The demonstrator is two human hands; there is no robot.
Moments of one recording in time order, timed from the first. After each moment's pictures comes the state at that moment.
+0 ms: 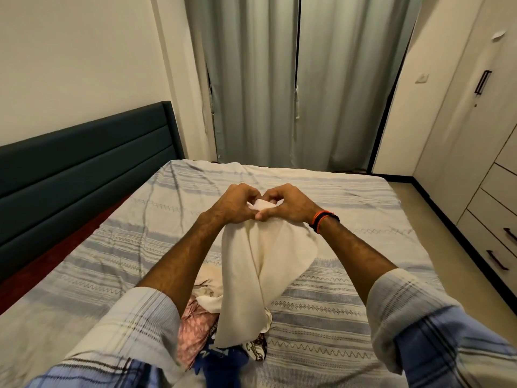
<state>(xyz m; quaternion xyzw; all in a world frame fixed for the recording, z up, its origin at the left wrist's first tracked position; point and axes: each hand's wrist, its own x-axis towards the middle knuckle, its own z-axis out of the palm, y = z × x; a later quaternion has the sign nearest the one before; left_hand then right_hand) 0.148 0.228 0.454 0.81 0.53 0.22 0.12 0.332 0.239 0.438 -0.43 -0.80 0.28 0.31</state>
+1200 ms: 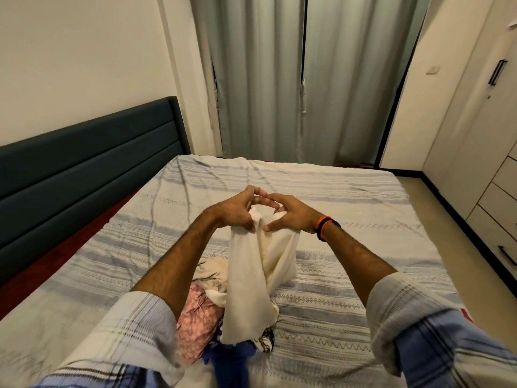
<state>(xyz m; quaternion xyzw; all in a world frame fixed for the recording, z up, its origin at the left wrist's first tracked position) 0.130 0.204 0.454 0.73 0.50 0.17 0.42 0.323 0.232 0.407 -0.45 -0.76 0.38 0.26</state>
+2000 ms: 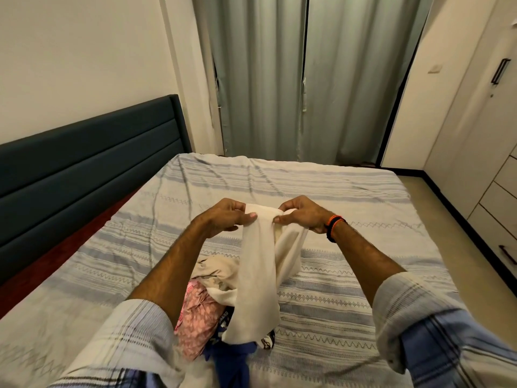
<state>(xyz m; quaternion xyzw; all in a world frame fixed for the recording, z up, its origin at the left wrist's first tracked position) 0.102 0.203 0.421 0.61 0.56 0.27 0.49 0.338 0.227 0.408 -0.50 -0.68 0.48 0.27</state>
